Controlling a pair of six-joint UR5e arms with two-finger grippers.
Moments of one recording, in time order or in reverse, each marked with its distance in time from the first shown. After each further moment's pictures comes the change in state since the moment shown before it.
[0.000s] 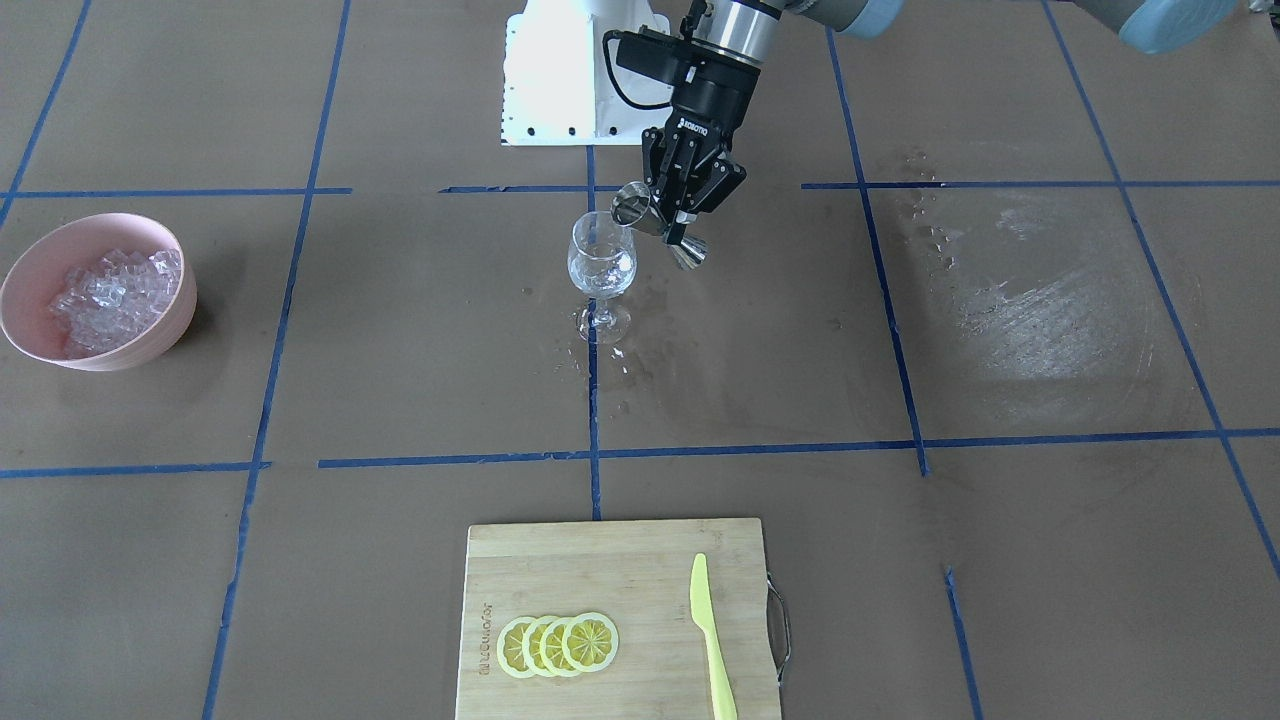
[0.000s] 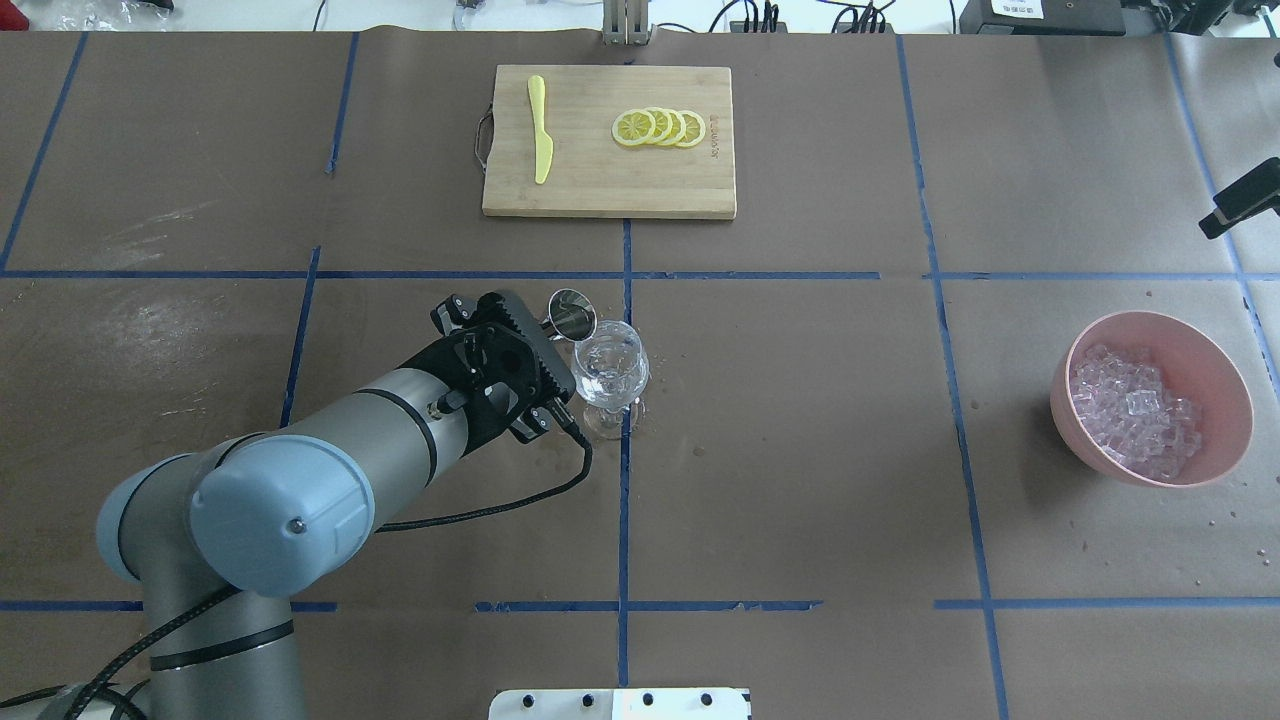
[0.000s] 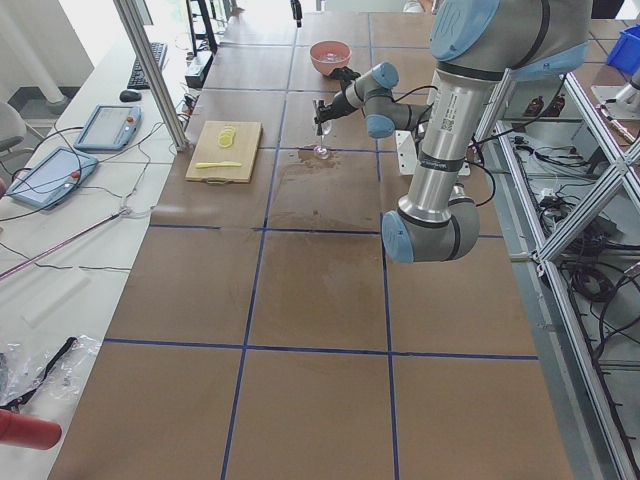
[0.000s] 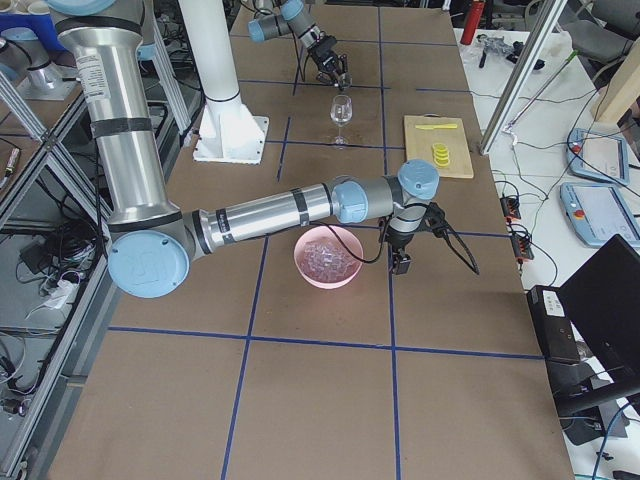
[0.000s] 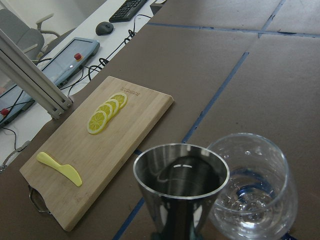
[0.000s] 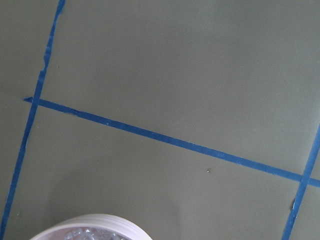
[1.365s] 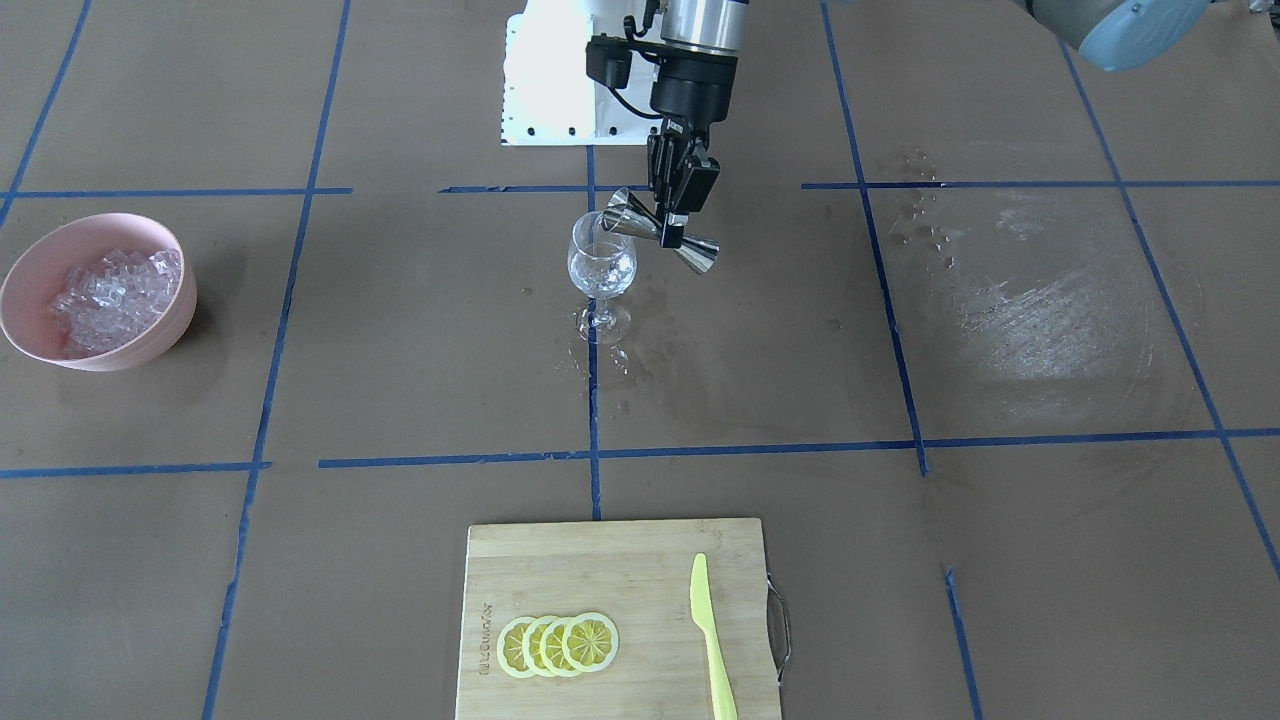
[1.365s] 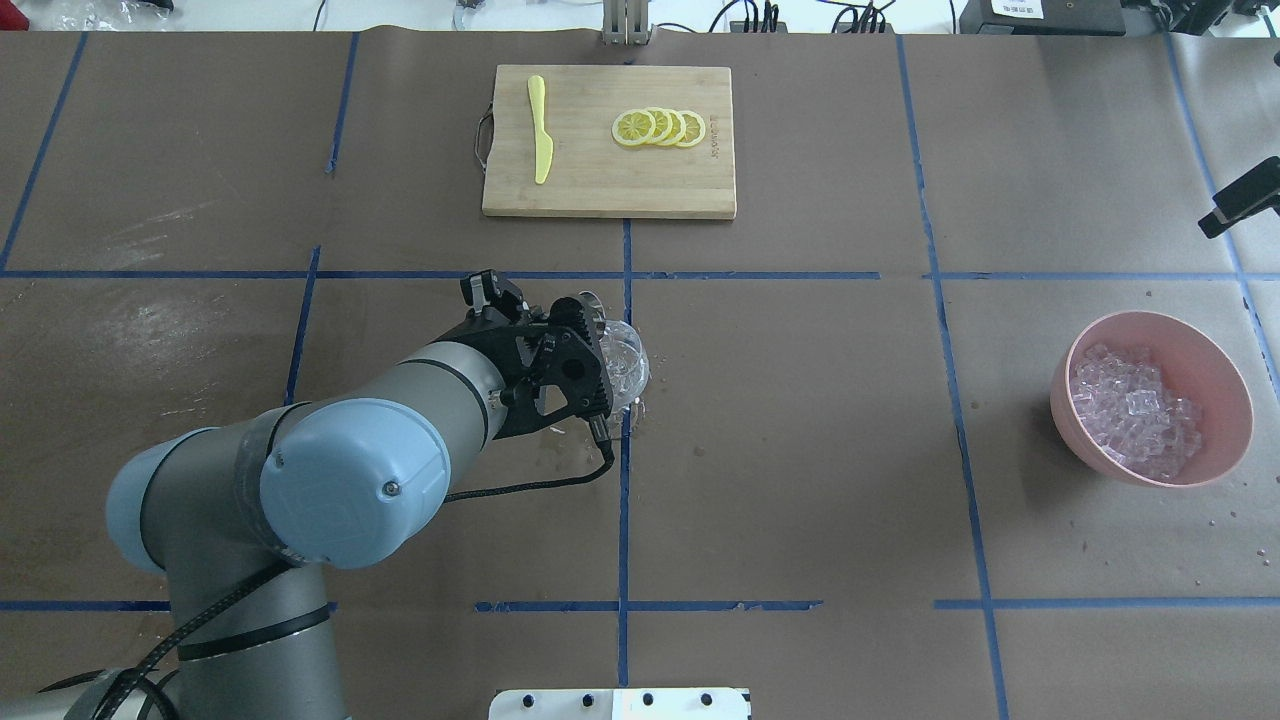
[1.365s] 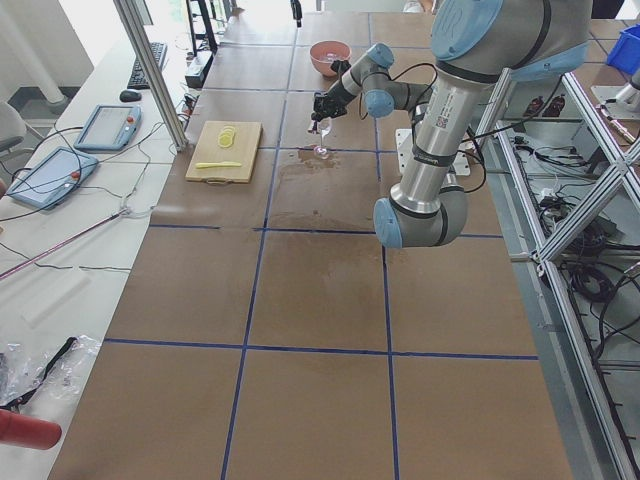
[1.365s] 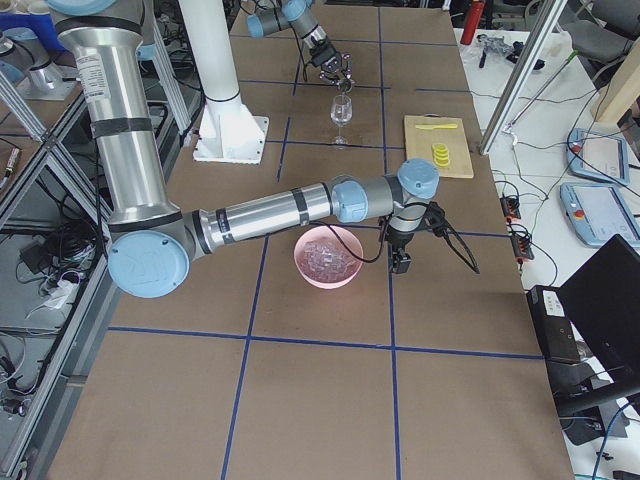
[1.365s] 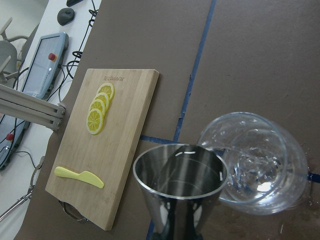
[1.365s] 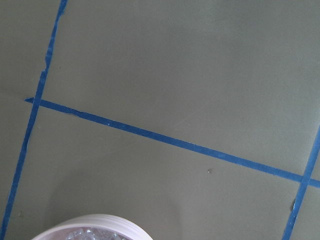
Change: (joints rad) left arm -0.015 -0.122 -0.002 0.306 0.006 0.319; right arm 0.000 0.000 0.003 0.000 0.000 0.001
